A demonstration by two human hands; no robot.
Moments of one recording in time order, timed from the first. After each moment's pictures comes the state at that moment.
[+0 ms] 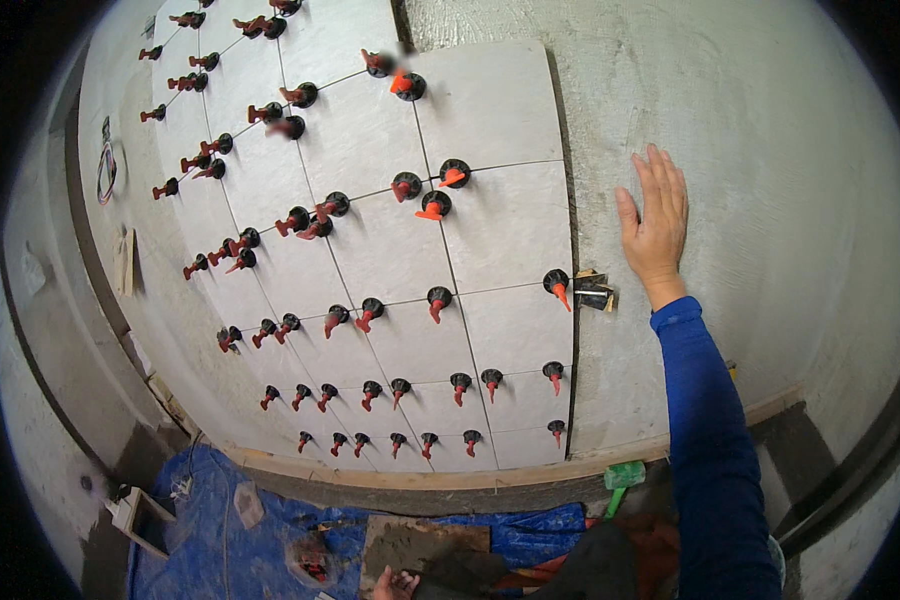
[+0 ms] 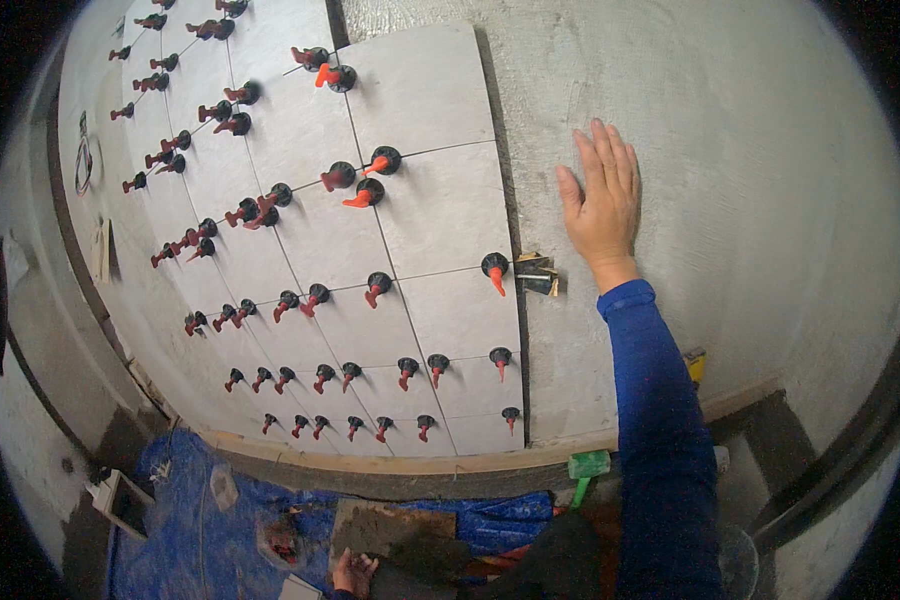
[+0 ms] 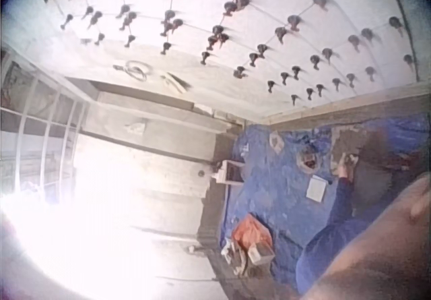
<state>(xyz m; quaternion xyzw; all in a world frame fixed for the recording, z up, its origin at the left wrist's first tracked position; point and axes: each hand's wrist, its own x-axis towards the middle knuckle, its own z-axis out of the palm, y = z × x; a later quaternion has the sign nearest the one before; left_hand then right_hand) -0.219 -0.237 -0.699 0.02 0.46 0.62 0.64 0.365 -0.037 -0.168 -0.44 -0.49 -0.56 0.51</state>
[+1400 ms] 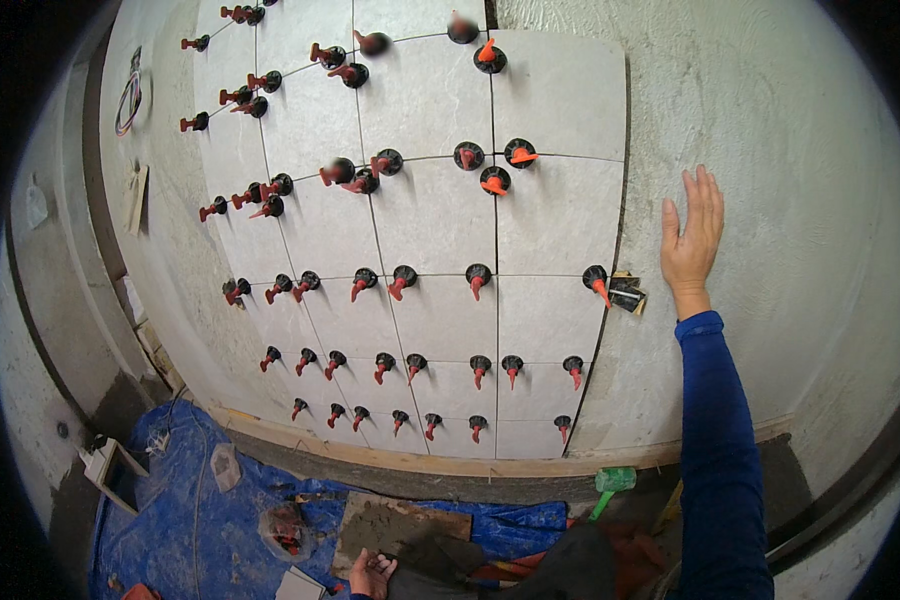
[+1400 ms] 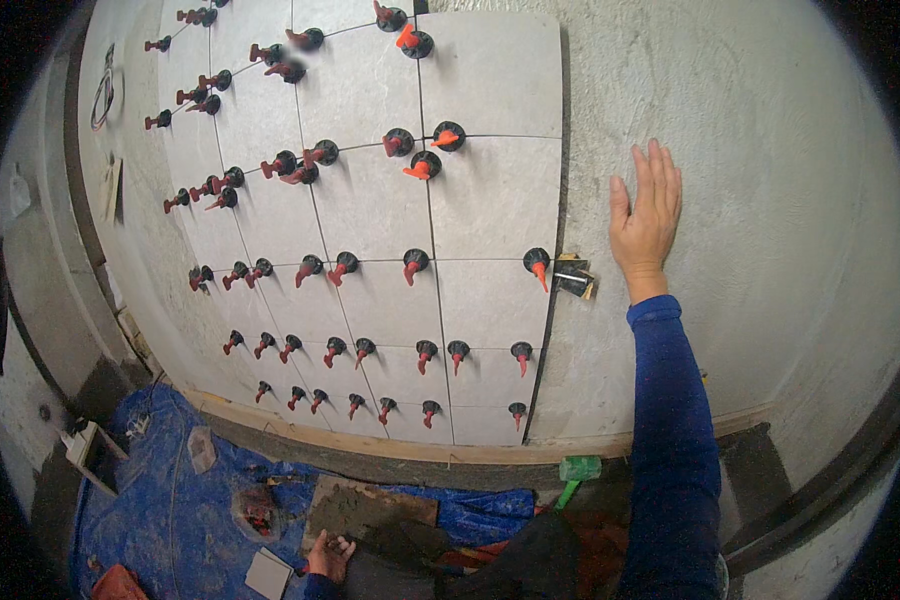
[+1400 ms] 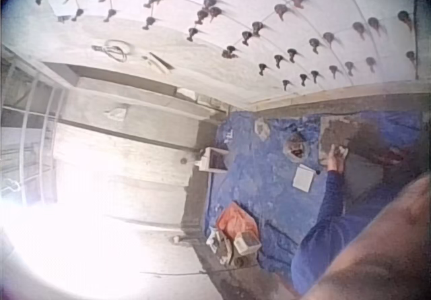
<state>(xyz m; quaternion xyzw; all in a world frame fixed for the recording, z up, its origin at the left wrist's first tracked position) -0.241 -0.232 -0.722 0.01 0.47 0.61 0.64 0.368 -0.033 -0.170 -0.46 -0.49 -0.57 0.48</state>
